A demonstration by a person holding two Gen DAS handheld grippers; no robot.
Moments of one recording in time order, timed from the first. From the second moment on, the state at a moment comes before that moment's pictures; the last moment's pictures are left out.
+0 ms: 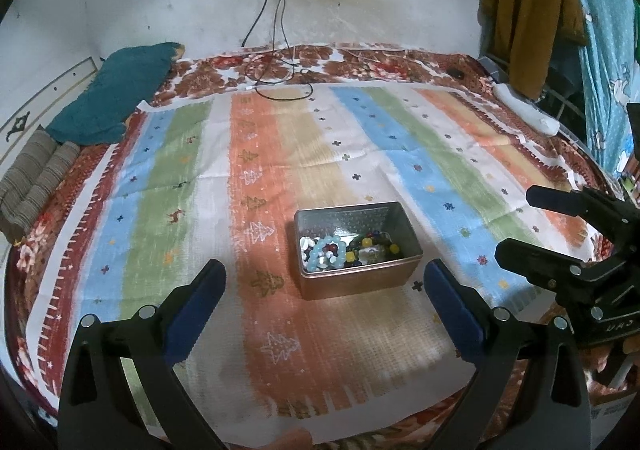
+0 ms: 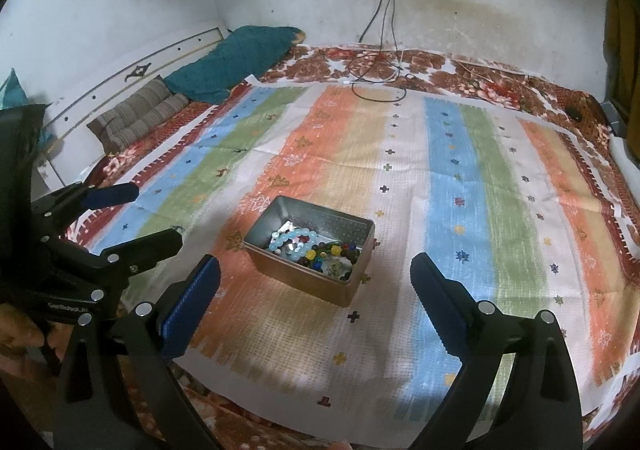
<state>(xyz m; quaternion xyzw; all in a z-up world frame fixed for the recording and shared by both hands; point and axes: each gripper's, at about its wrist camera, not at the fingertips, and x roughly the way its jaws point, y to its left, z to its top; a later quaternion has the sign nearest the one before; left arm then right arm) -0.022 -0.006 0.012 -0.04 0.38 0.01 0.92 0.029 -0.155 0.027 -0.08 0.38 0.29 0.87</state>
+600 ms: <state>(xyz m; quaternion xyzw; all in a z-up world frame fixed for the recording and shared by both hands) -0.026 -0.007 0.017 -0.05 0.36 0.01 0.93 0.024 -0.157 0.029 -0.07 0.37 0.30 0.88</state>
